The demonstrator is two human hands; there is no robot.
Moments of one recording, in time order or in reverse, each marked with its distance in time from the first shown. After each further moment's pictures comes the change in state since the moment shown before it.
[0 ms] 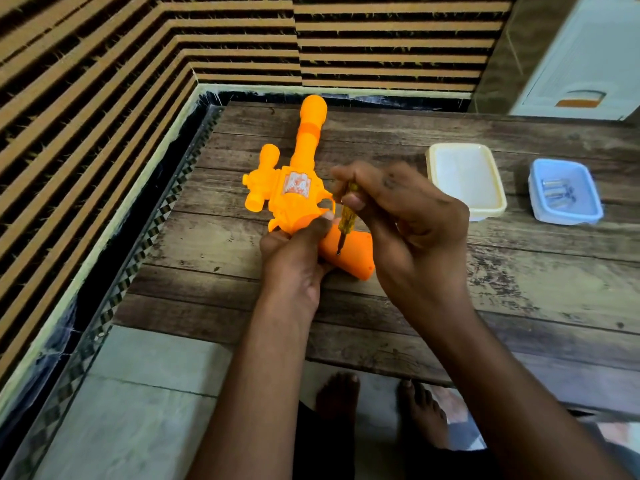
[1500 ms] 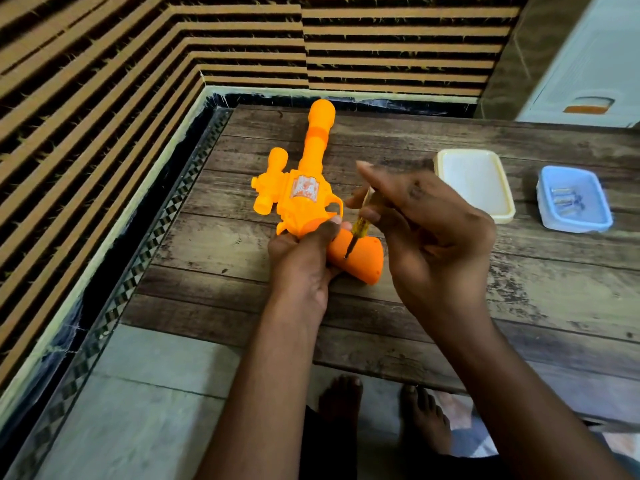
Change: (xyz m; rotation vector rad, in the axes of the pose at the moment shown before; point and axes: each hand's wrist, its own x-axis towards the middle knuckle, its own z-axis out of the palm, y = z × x) left_hand -0.004 0.002 0.003 -0.019 -0.001 0.005; right_hand -0.005 0.005 -0.007 -0.032 0.029 -0.016
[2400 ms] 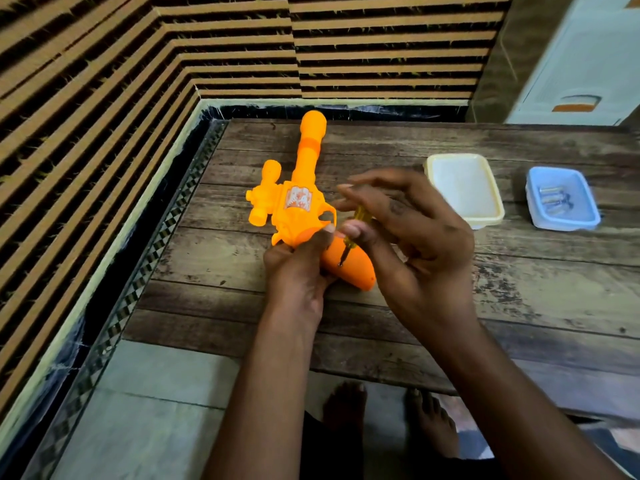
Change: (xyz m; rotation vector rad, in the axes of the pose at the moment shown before) left_hand -0.001 0.000 -0.003 0.029 -0.018 0.025; right_hand 0.001 -0.004 0.001 0.027 -0.017 -0.043
